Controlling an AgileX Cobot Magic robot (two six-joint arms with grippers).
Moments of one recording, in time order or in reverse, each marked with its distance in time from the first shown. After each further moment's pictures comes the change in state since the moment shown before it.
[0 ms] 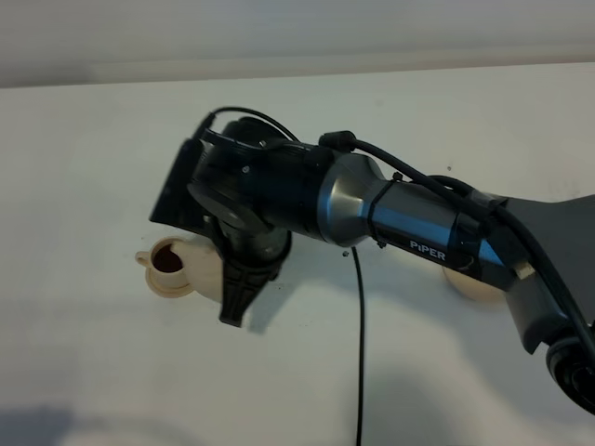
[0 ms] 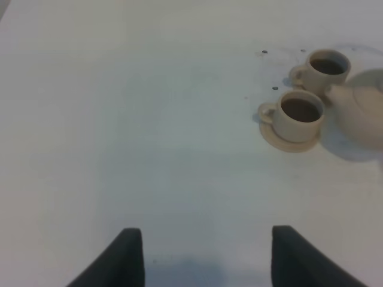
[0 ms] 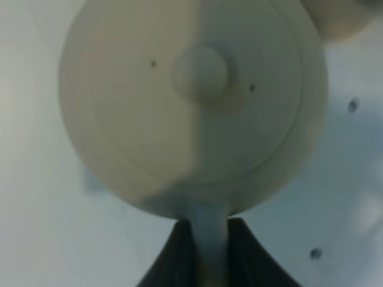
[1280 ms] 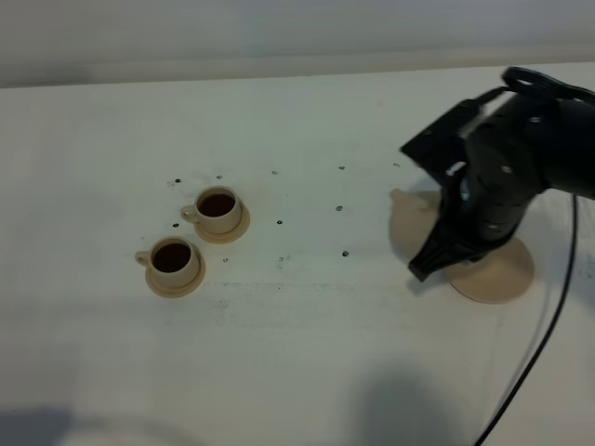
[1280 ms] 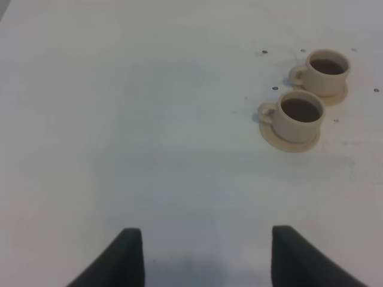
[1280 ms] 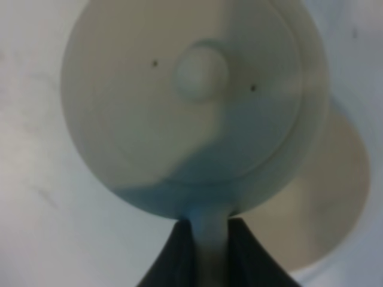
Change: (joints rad) left arm 0.000 0.000 0.000 0.000 0.000 0.000; right arm -0.430 -0.426 0.648 0.014 -0.226 0.220
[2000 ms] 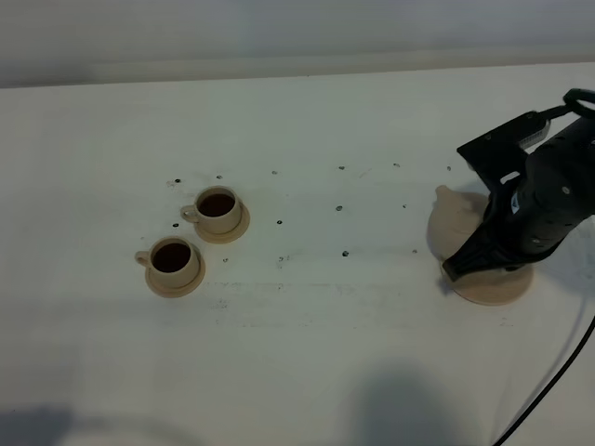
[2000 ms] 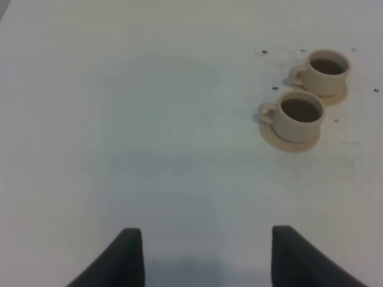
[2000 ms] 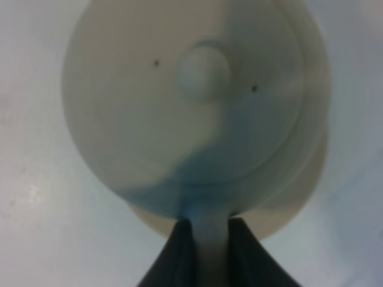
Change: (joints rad) left arm 0.000 0.000 0.000 0.000 0.000 0.000; right arm -0.097 -0.084 0.149 -0.013 -0.123 0.092
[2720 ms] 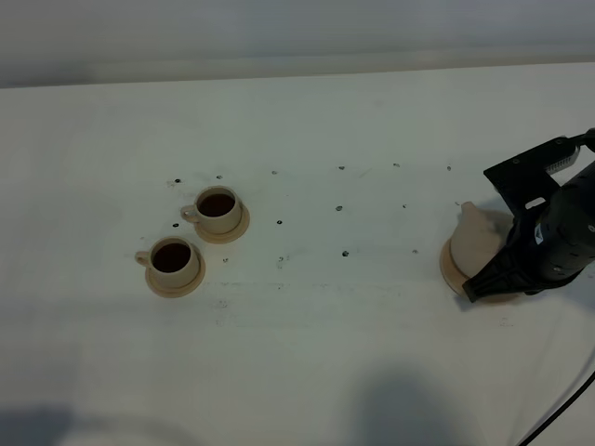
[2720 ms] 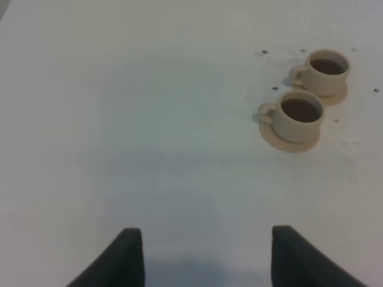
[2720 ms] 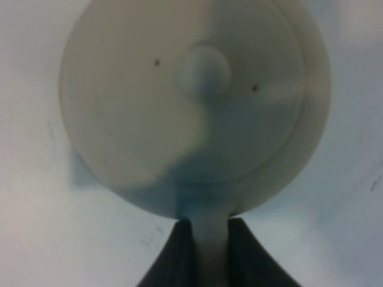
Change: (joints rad) left arm 0.000 0.000 0.000 0.000 0.000 0.000; right arm -0.030 -0.027 0.140 -0.057 -0.109 0.086
